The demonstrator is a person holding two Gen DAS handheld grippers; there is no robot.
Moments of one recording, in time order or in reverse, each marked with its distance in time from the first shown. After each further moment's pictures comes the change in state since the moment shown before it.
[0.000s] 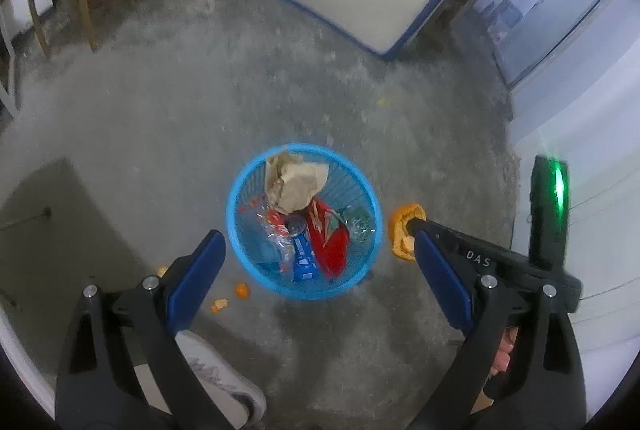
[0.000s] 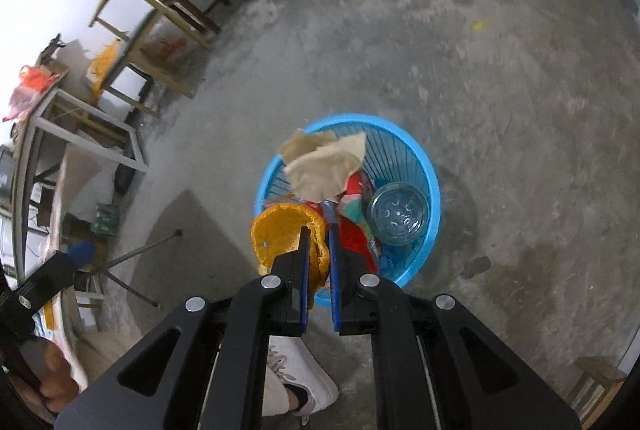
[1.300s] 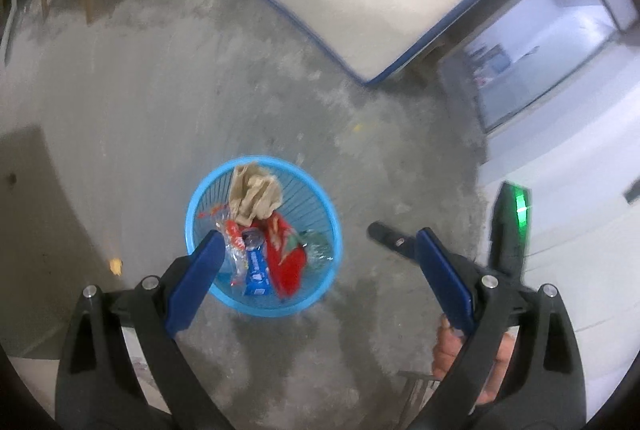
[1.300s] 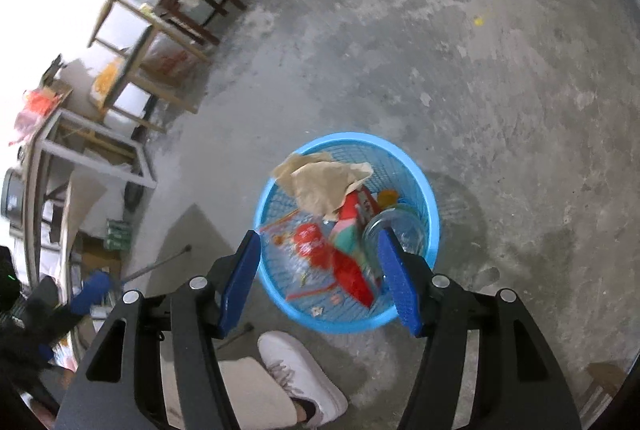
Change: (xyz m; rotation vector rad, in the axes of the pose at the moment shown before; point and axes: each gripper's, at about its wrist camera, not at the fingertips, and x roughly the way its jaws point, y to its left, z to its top) left arm -0.039 0.005 -0.009 -0.125 -0.135 -0.149; right arm -0.011 -0.016 0.013 0.020 -0.034 0.062
